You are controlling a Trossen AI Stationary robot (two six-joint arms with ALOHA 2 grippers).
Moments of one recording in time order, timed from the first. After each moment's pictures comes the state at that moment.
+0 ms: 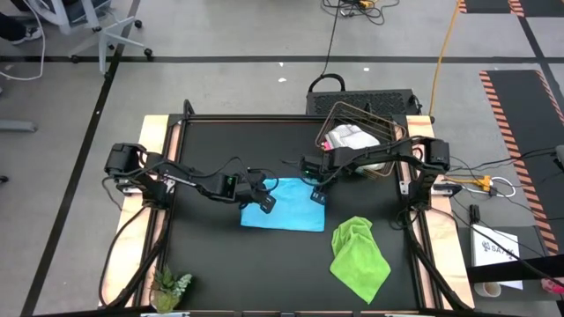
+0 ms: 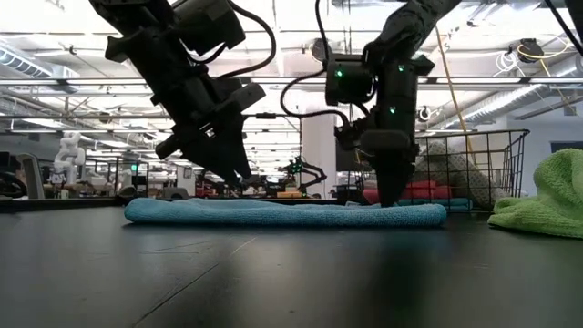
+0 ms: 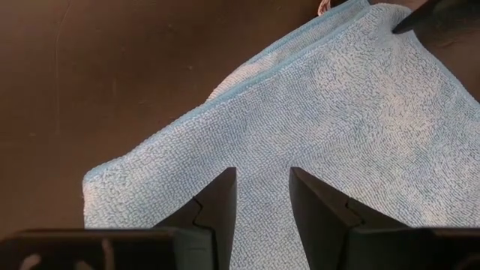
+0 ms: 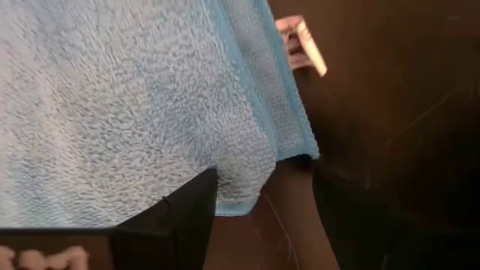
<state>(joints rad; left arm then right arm) -0.08 1.63 0.86 -0.19 -0.36 -0.88 -0.18 1.80 1.10 -0.75 0.00 0.28</state>
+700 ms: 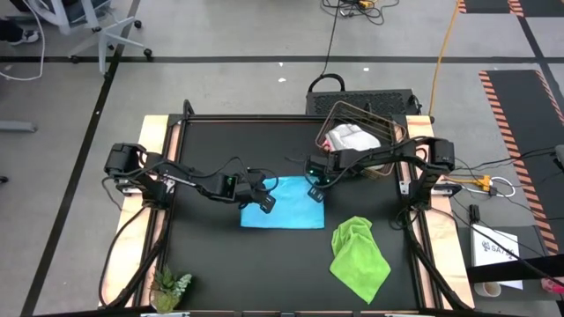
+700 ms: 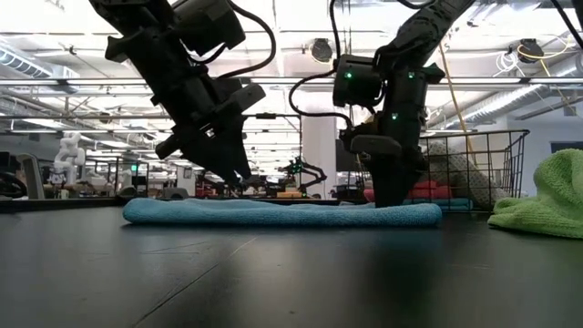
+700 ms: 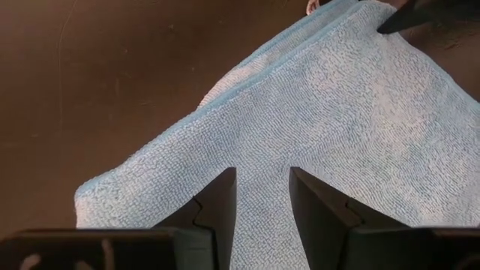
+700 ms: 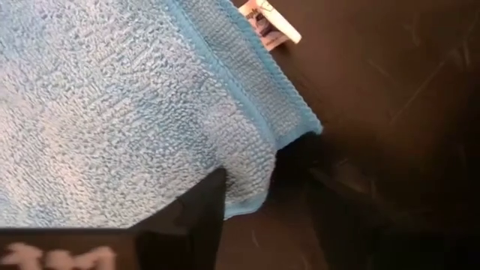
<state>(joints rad) -0.08 1.63 0.86 -0.19 -0.37 -0.88 -0.19 1.79 0.97 -0.57 0.01 0.49</state>
